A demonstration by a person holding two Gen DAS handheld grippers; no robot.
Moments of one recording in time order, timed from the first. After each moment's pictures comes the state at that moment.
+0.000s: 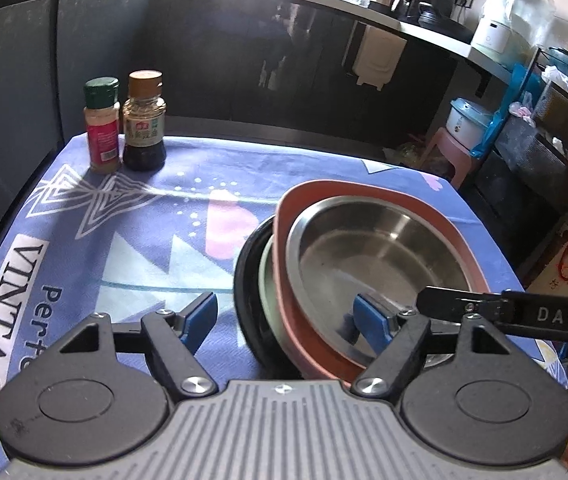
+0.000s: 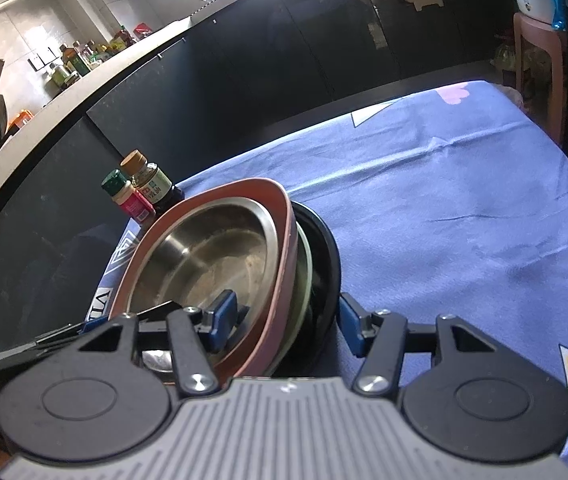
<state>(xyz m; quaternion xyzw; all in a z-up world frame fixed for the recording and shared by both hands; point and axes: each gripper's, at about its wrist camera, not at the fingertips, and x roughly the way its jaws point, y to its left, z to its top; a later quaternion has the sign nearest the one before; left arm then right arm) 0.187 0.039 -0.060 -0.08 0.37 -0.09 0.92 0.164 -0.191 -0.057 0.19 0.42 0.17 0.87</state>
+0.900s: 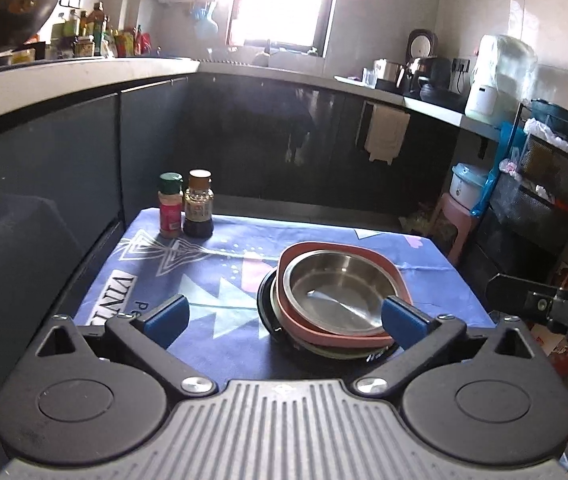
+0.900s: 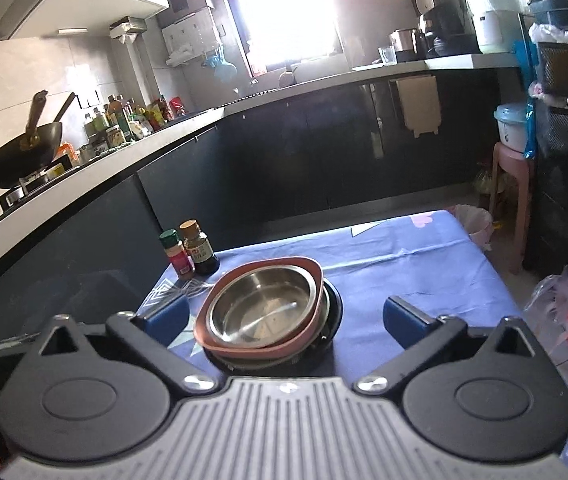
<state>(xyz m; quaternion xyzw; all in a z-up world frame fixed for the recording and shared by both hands) 0.050 0.038 0.018 -0.07 0.25 -0.04 0.96 0.032 -0.195 0.034 0.12 0.26 0.14 0.95</state>
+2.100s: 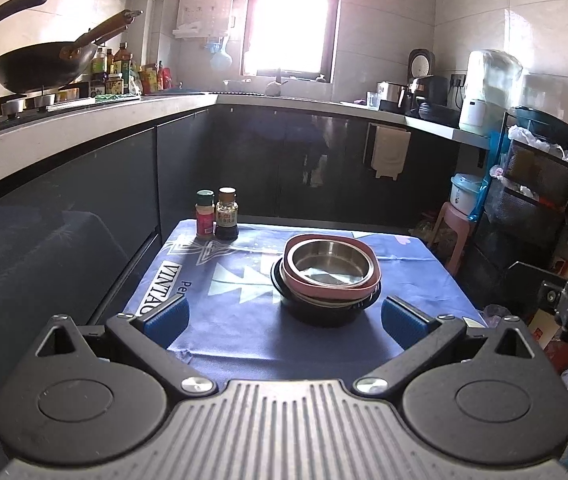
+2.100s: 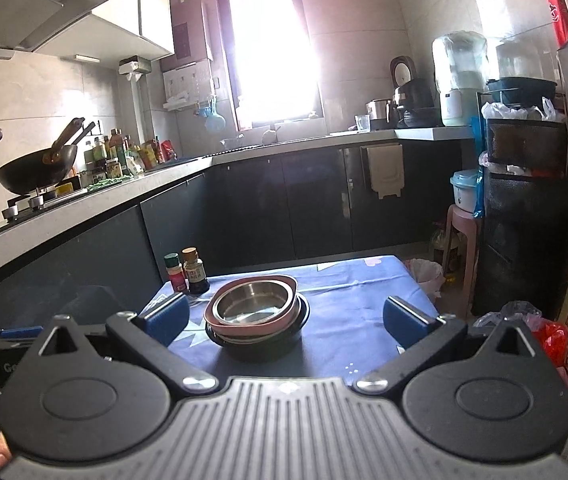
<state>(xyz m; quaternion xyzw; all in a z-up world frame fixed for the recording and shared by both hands) -0.080 0.026 0.049 -0.04 0.22 -0.01 0.98 -0.092 -0.191 0.058 0.08 0.17 0.09 0.98</state>
